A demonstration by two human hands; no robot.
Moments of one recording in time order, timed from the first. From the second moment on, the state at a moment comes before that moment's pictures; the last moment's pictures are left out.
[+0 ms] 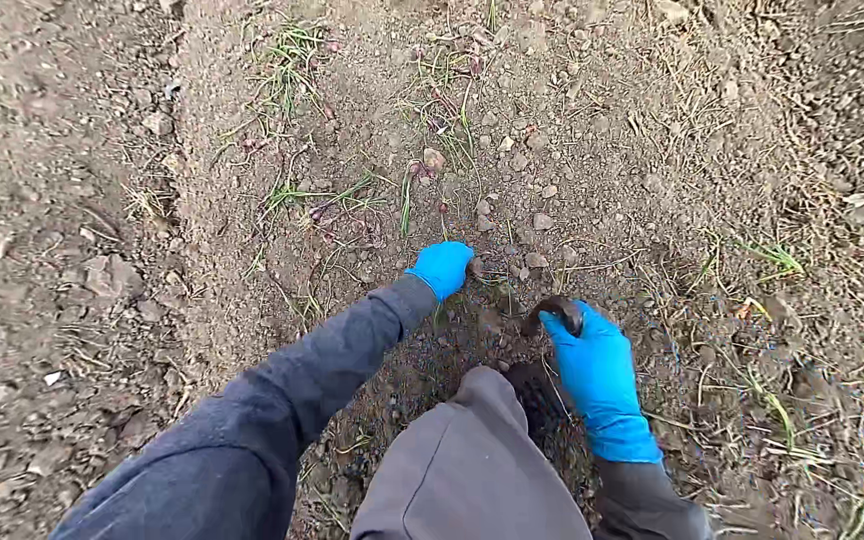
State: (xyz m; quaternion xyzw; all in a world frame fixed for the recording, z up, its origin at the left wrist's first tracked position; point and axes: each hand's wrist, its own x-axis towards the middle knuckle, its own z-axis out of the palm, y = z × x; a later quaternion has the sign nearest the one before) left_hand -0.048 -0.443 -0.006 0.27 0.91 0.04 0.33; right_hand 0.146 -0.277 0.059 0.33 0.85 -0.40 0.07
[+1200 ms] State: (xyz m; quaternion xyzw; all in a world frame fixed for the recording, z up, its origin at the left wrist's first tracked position) left_hand 0.015 -0.580 -0.004 -0.07 0.85 0.39 0.35; right_hand 0.026 -0.216 0.111 -0.38 0.71 -0.59 -0.07
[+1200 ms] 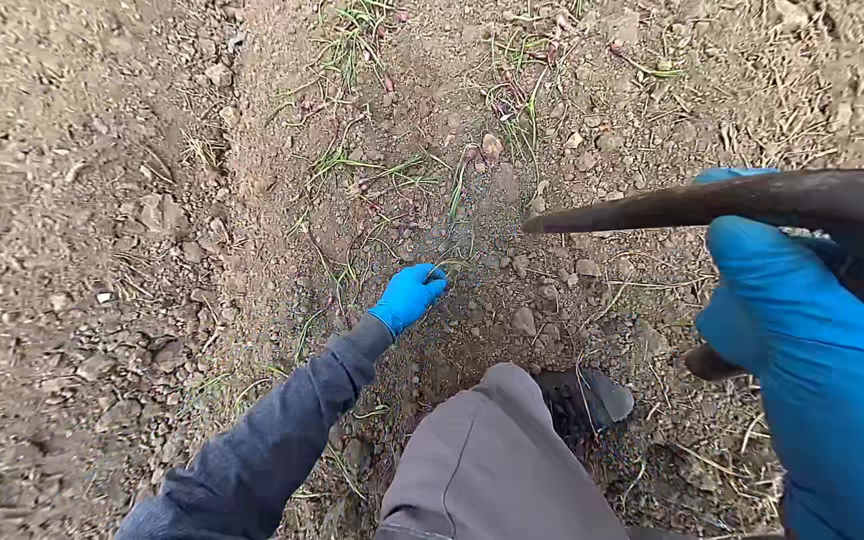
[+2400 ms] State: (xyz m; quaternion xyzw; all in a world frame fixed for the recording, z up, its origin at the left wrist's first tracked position) left_hand 0.086 -0.673 -0.018 -0.05 0.92 0.31 0.23; right_hand 0.028 -0.412 0.152 -0.02 0.79 -0.61 0.02
